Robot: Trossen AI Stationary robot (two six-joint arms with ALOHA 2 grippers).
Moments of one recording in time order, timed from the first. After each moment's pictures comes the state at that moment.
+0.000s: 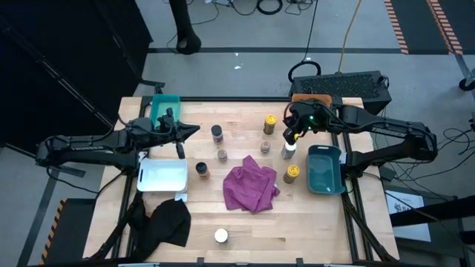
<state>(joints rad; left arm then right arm) 0.16 0.72 0.53 0.09 -0.17 0.00 -0.25 1.13 1.12 -0.76 0.26 0.32</state>
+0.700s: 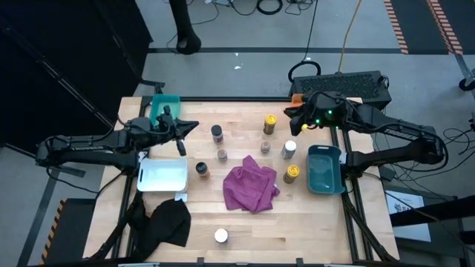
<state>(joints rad) 0.16 0.72 0.53 0.12 -0.24 0.04 -0.26 1.02 1.12 -0.55 0.23 0.45</state>
